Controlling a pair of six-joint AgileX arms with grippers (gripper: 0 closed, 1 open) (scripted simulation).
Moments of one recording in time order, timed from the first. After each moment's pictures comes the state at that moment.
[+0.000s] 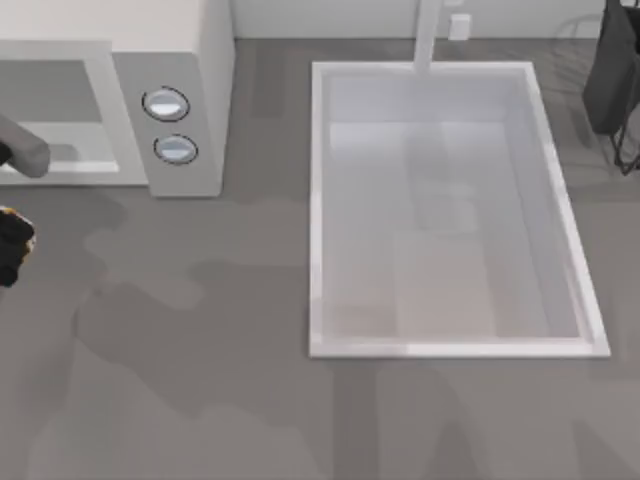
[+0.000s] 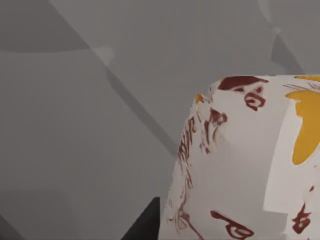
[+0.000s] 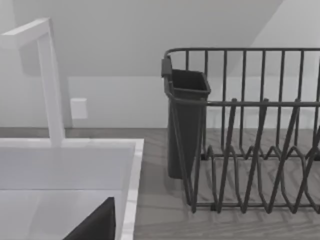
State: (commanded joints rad) left arm 0.06 1.71 1.27 -1.07 0.05 0.70; right arm 0.00 0.00 0.00 0.00 0.00 0.00
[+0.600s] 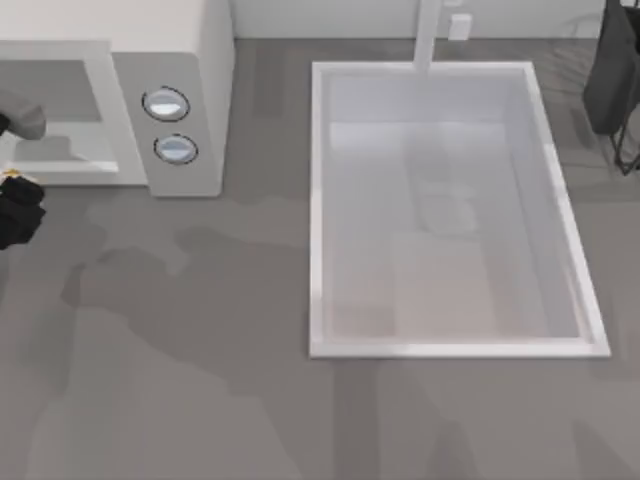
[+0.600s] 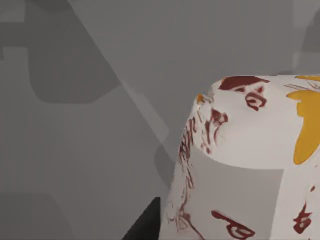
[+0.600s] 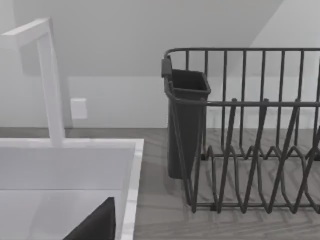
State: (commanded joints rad) left arm 0.09 1.76 1.26 -0.85 0.11 0.60; right arm 0.00 0.00 0.00 0.00 0.00 0.00
